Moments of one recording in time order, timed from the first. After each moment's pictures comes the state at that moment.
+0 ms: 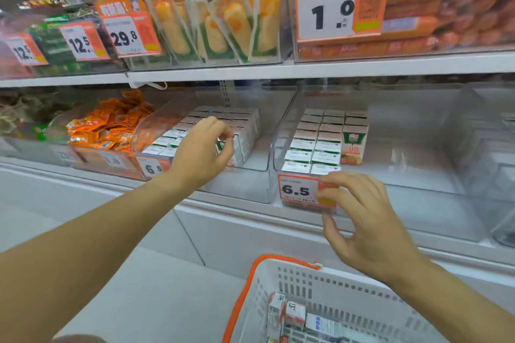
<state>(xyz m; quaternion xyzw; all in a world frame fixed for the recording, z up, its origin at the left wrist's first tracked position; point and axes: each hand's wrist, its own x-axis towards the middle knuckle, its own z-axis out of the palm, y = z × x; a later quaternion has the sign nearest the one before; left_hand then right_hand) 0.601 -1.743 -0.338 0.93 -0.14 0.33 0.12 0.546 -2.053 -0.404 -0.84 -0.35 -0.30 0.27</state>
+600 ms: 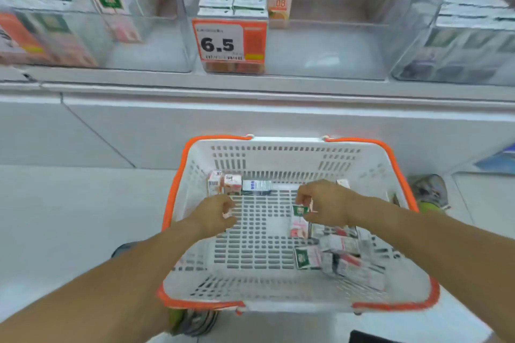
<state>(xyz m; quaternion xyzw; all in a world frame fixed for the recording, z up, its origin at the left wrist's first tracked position) 0.438 -1.844 -0.631 0.91 -0.05 -0.30 0.29 0.446 -2.129 -0.562 -0.92 -0.16 0.33 0.12</state>
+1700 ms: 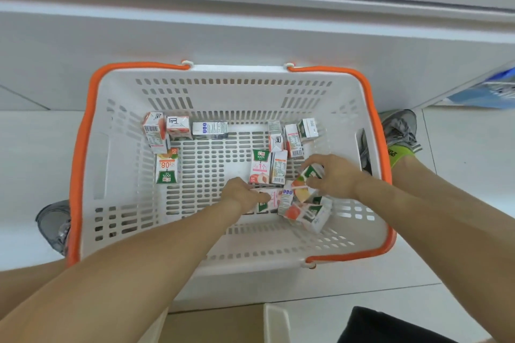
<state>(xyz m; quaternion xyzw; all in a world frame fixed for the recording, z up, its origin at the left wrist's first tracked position) 0.392 -2.007 -0.712 0.76 0.22 -0.44 0.41 0.404 -2.230 -0.637 -0.88 0.08 0.38 0.25</state>
